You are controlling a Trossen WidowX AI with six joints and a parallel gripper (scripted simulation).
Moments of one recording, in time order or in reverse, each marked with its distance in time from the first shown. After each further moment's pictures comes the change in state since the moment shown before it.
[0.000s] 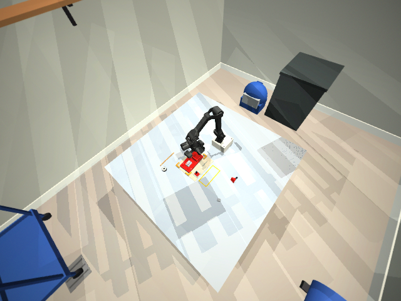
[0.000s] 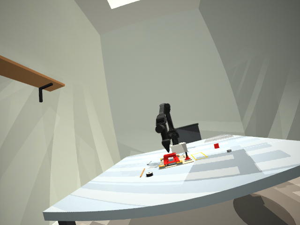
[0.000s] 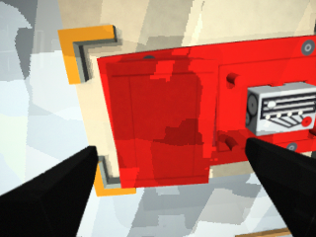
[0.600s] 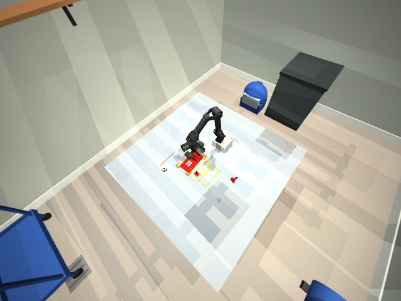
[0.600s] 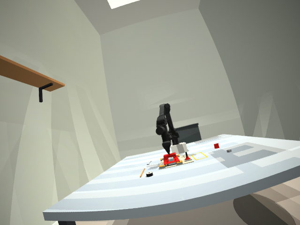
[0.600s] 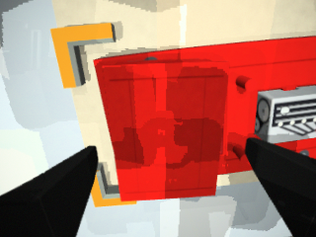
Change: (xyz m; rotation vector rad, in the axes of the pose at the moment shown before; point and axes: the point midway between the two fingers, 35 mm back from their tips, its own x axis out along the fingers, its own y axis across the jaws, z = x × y) arm 0.014 0.001 0.000 0.000 0.000 0.000
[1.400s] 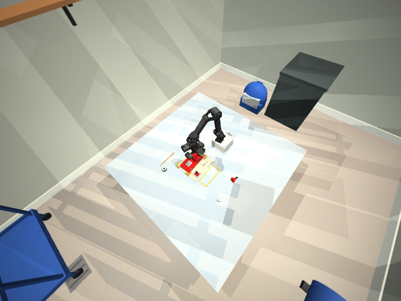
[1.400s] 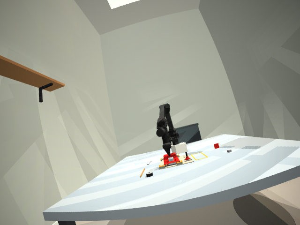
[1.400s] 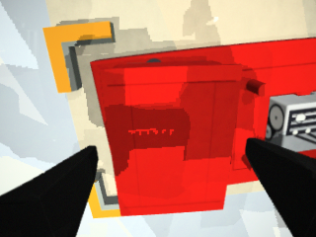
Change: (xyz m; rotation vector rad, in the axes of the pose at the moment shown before) arm 0.013 0.001 0.000 0.000 0.000 0.002
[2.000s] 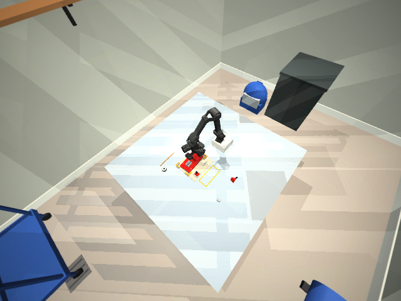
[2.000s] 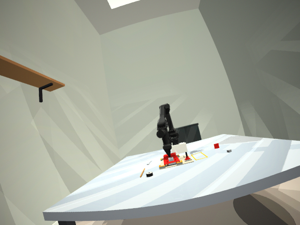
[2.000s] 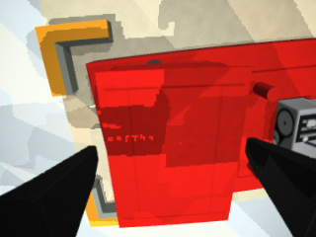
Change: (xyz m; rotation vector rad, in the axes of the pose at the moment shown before) arm 0.009 0.000 0.000 0.000 0.000 0.000
